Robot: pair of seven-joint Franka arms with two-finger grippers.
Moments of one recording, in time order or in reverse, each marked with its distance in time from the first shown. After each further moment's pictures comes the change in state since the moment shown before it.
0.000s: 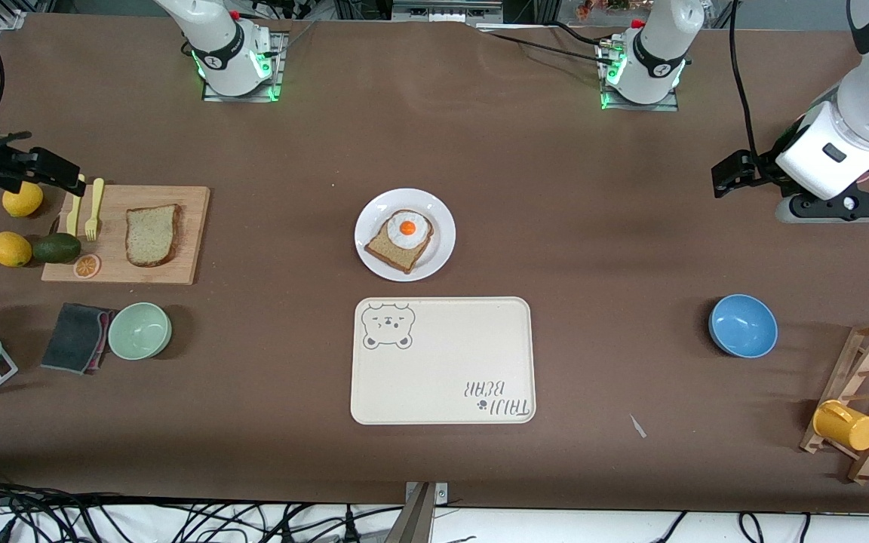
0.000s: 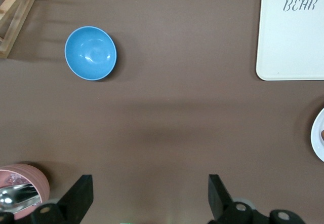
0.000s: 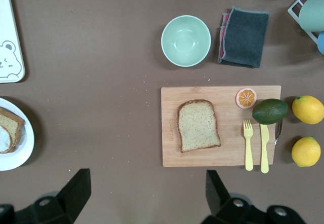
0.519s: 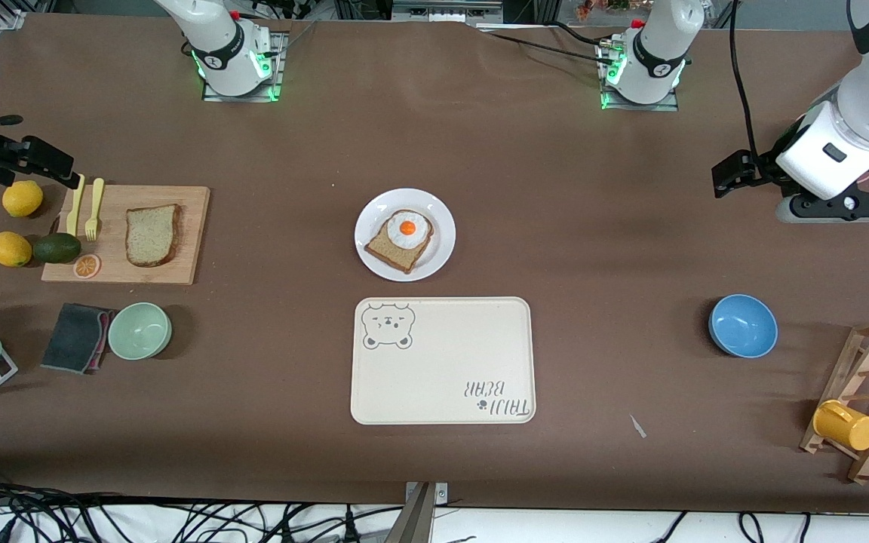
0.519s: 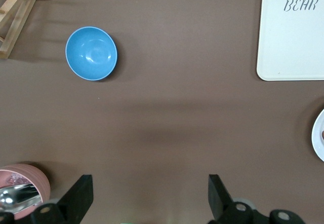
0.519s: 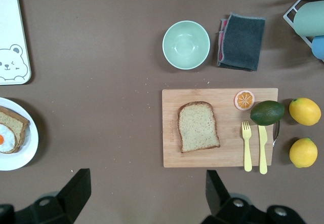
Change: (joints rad) left arm 0.000 0.000 -0.001 0.000 0.009 0.000 0.000; right arm 0.006 -0.042 0.000 -0.001 0.001 -0.004 0.000
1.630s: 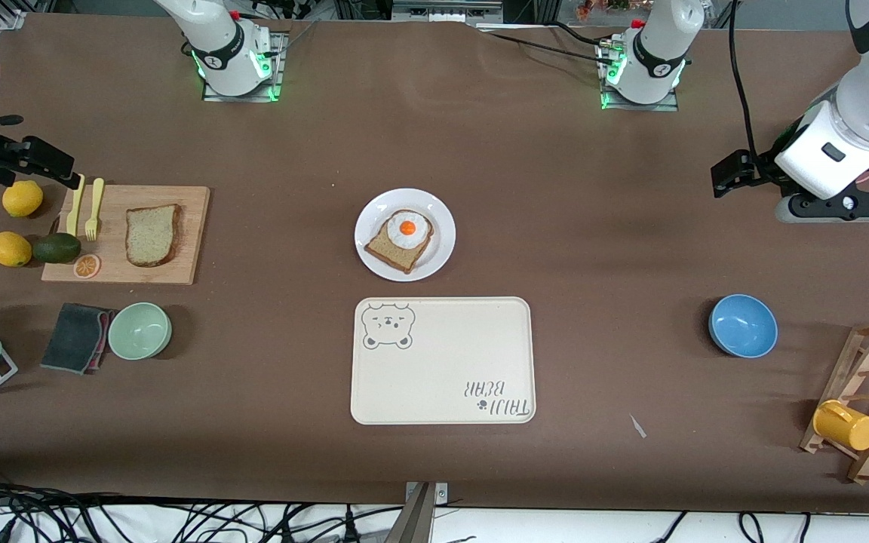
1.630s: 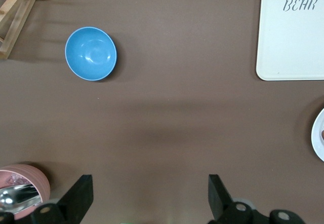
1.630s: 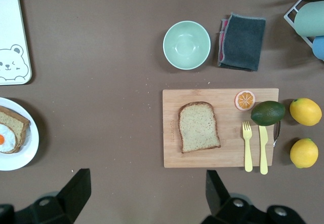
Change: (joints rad) left arm -0.001 0.000 -0.001 0.001 0.000 0.000 0.000; right arm 0.001 0.000 0.000 -0.002 0.002 0.001 0.000
